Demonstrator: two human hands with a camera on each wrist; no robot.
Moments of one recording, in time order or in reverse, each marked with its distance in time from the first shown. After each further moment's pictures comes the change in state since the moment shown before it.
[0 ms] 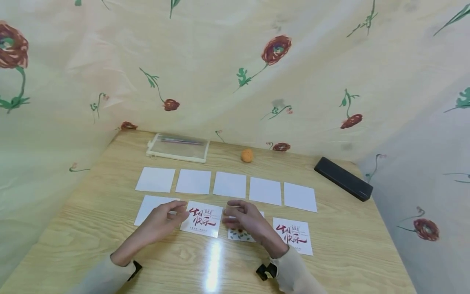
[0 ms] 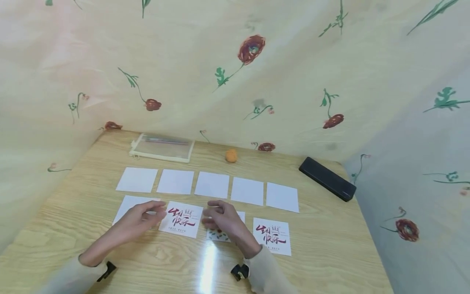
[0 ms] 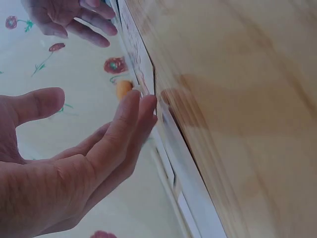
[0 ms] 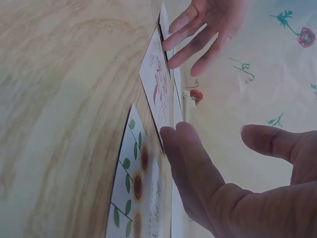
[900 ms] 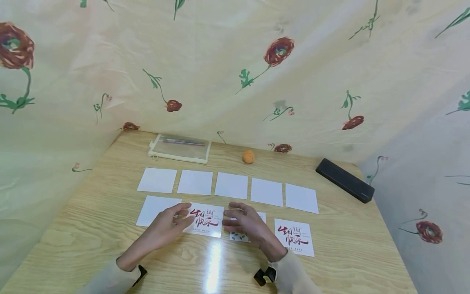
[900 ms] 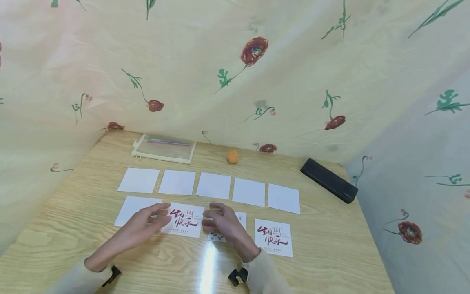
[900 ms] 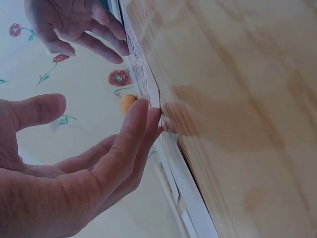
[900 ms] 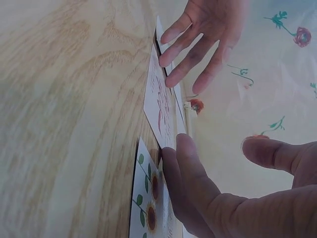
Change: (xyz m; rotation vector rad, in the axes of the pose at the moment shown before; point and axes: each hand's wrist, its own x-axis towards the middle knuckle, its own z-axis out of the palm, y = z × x) left_hand -0.006 0.006 0.013 -0.029 0.022 -0.026; right_hand 0.001 0.004 0.010 0.072 0.027 0.030
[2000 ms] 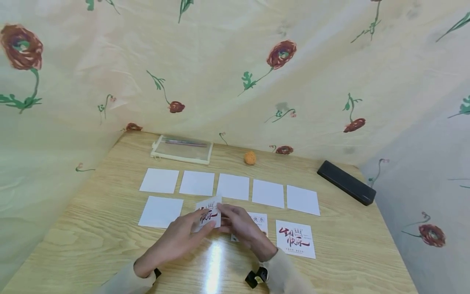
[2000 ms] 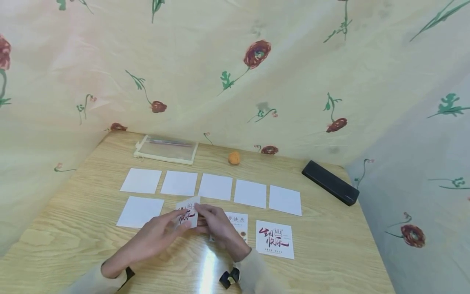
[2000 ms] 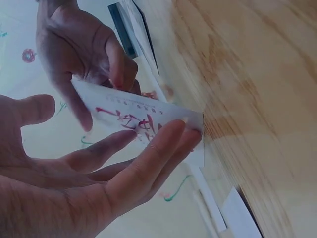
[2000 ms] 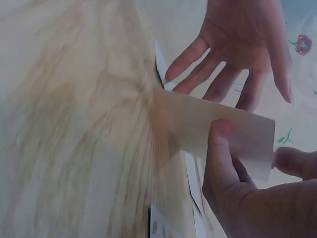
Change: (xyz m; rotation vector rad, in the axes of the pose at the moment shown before) left_hand -0.007 0.023 0.030 0.129 -0.002 0.153; right_hand 0.019 0.005 0.023 0.097 -0.122 -0.057
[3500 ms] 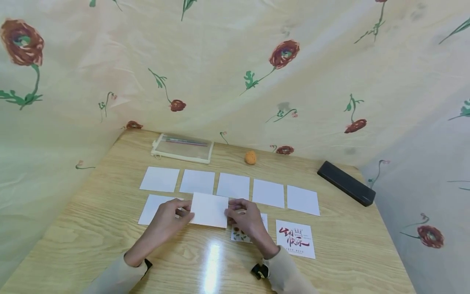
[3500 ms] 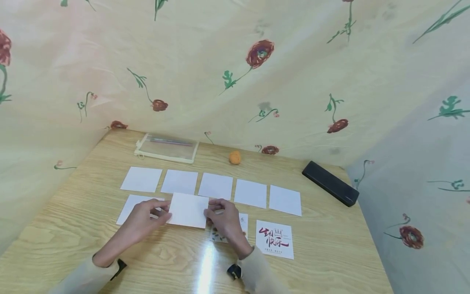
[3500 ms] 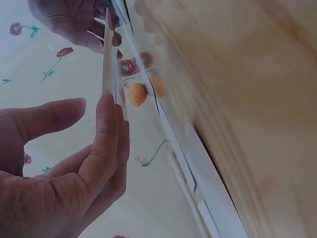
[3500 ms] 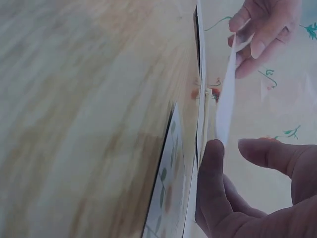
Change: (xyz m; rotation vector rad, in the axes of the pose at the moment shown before) left_hand 0.009 -0.023 -0.029 -0.089 0.164 -0.038; right_hand -0.002 0.001 -0.012 -0.355 0.368 -0.115
